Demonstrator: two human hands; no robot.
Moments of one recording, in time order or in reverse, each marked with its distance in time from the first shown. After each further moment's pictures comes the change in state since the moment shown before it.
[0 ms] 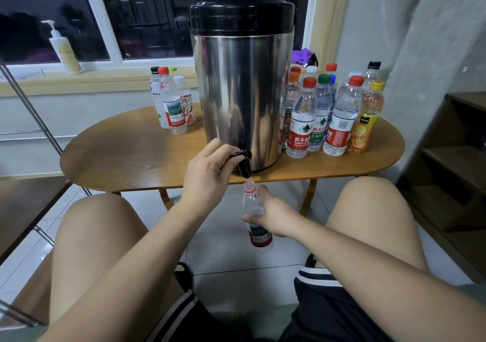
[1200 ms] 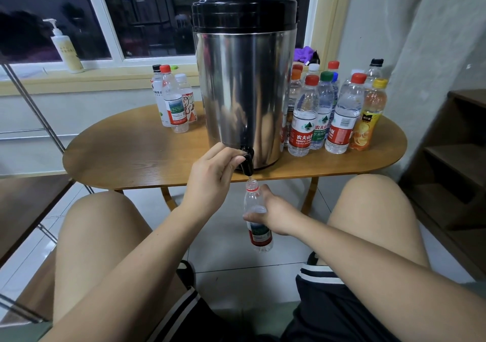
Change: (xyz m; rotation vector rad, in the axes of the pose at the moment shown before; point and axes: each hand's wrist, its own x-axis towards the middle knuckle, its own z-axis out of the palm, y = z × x) left_hand -0.008 0.008 -0.006 -0.070 -0.017 -0.016; right_hand 0.009 0.000 0.006 0.077 -0.042 0.080
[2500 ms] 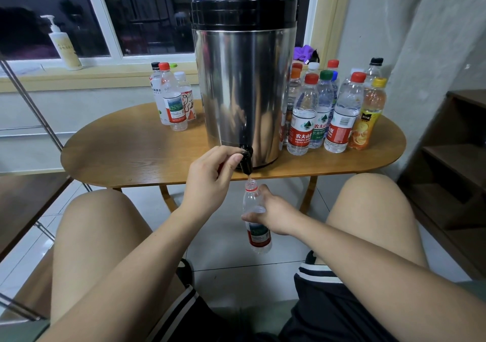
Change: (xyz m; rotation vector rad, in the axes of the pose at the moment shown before) left_hand -0.006 -0.002 0.004 -0.106 0.001 -0.137; right_hand -0.002 0.007 0.001 0.000 0.009 -0.052
